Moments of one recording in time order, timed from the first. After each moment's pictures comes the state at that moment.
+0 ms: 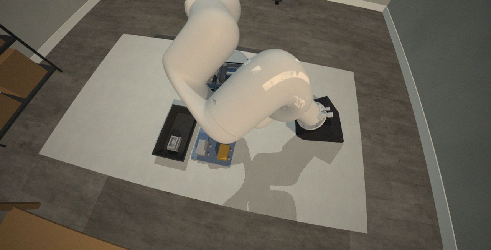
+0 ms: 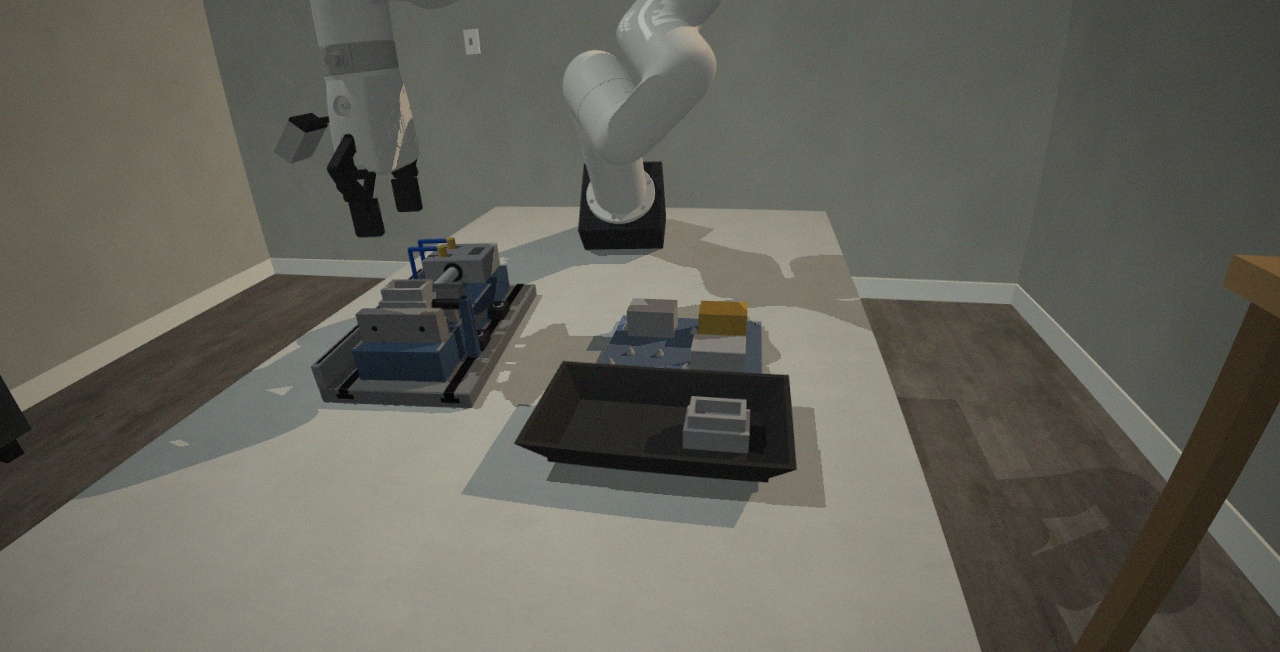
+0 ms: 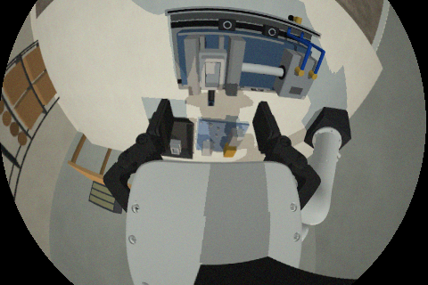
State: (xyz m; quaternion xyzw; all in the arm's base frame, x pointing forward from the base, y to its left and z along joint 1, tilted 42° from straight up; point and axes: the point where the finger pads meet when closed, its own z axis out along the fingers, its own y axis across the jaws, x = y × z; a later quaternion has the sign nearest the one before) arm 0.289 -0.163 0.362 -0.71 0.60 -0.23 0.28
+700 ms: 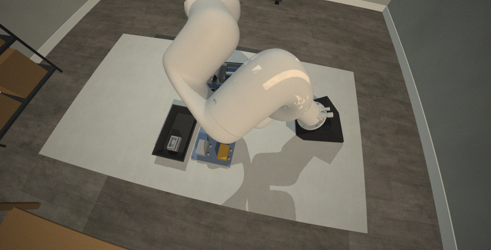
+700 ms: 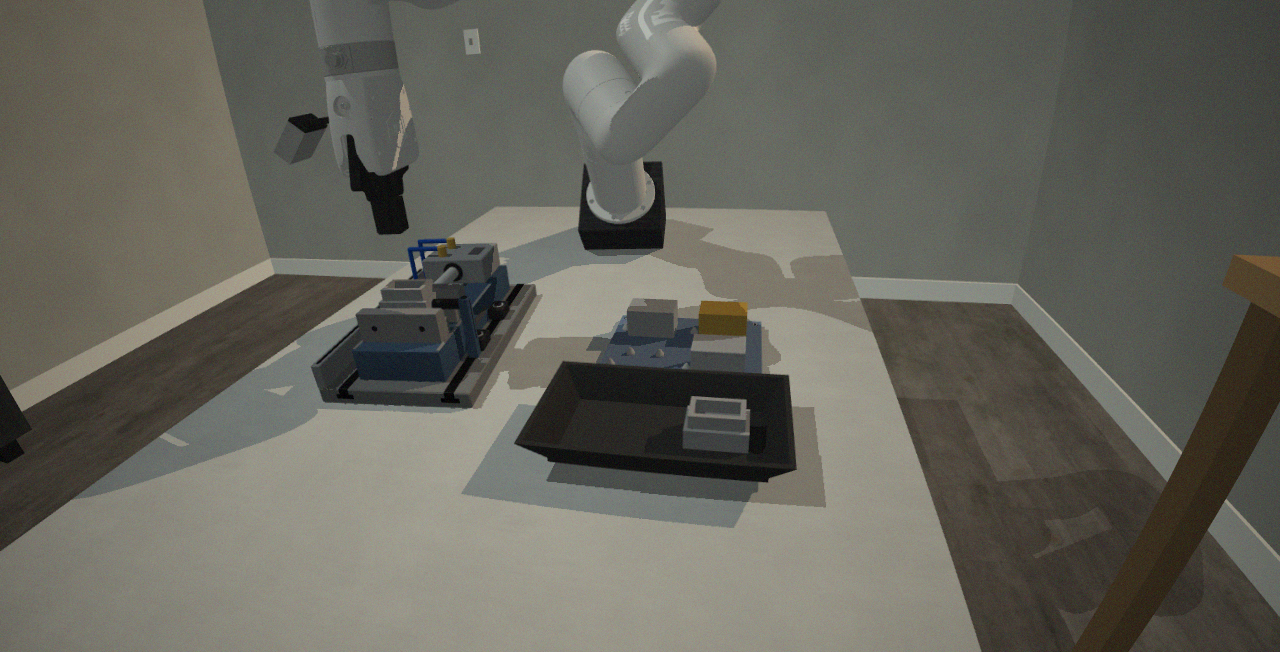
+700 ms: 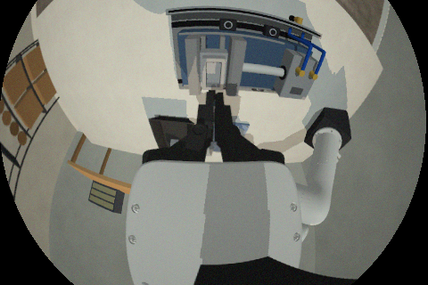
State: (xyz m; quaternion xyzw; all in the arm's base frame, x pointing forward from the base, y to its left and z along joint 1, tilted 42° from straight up) arm 0.290 -0.163 0.362 -0.71 0.60 -0.23 0.28
